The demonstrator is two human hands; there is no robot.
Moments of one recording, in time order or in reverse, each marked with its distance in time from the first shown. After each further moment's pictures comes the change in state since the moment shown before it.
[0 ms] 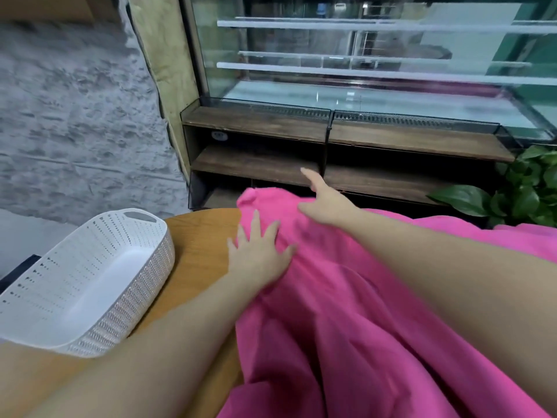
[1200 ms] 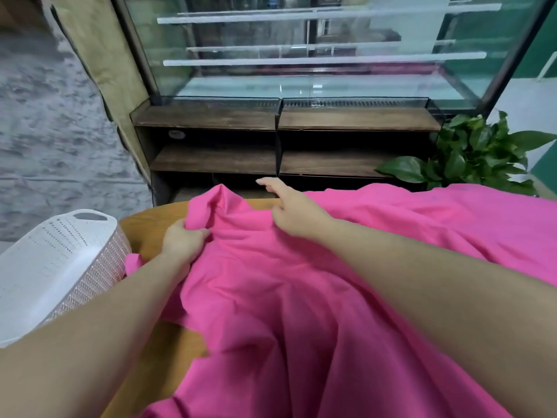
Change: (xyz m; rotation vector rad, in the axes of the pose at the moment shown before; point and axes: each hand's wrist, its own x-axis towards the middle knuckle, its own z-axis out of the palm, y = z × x) left_hand -0.010 -0.024 -0.019 -0.769 0.231 -0.380; right_hand -0.091 0.028 -0.017 0.077 -0.003 -0.158
